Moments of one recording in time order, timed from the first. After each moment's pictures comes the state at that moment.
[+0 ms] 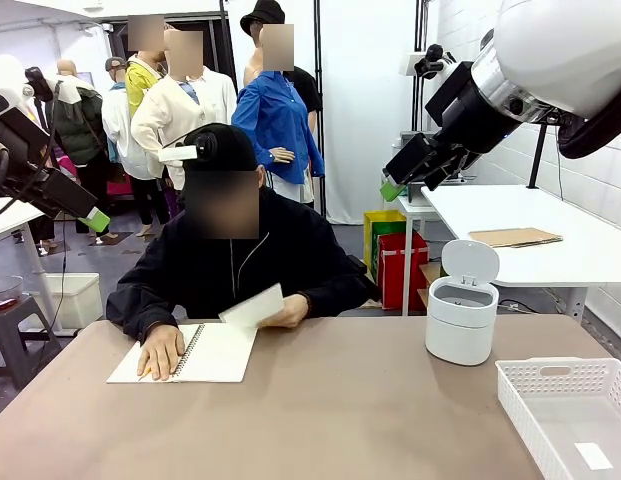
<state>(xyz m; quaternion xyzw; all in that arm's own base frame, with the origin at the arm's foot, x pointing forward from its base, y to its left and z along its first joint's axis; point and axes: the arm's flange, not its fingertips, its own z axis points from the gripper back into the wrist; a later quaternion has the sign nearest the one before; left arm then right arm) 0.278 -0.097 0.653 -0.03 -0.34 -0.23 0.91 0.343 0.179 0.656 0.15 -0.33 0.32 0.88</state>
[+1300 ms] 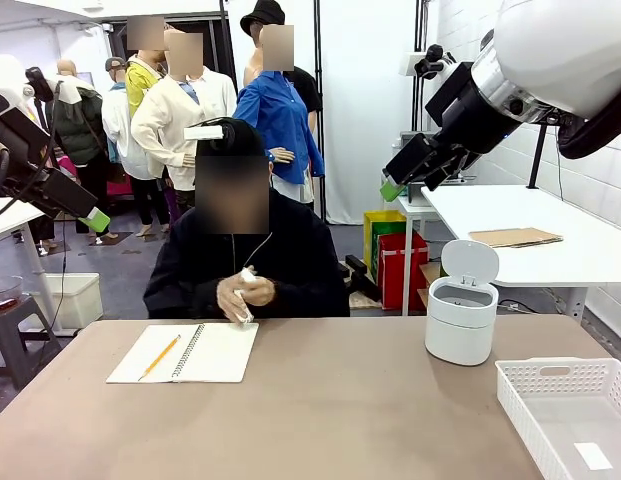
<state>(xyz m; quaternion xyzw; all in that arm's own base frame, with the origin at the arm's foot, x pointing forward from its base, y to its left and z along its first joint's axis) 0.278 -0.097 0.653 -0.03 -0.34 -0.23 0.91 0.343 0.179 0.656 0.15 -0.33 0.32 0.88</state>
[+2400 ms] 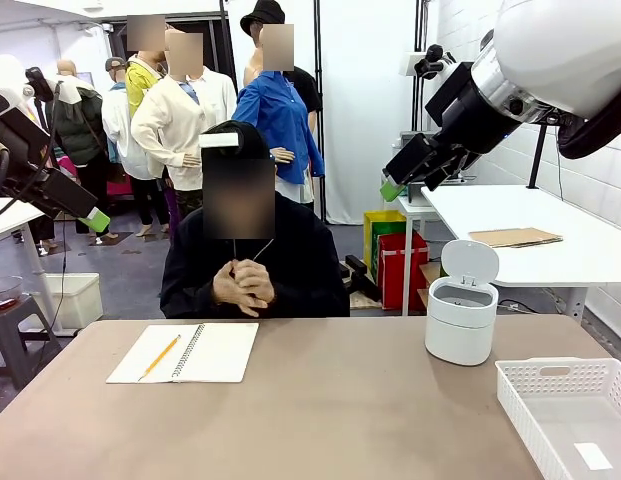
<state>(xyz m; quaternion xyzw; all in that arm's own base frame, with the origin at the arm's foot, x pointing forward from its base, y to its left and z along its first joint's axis) 0.278 -0.097 0.653 -0.03 -0.34 -0.23 0.91 0.343 0.179 0.656 0.15 -0.33 0.32 0.88</state>
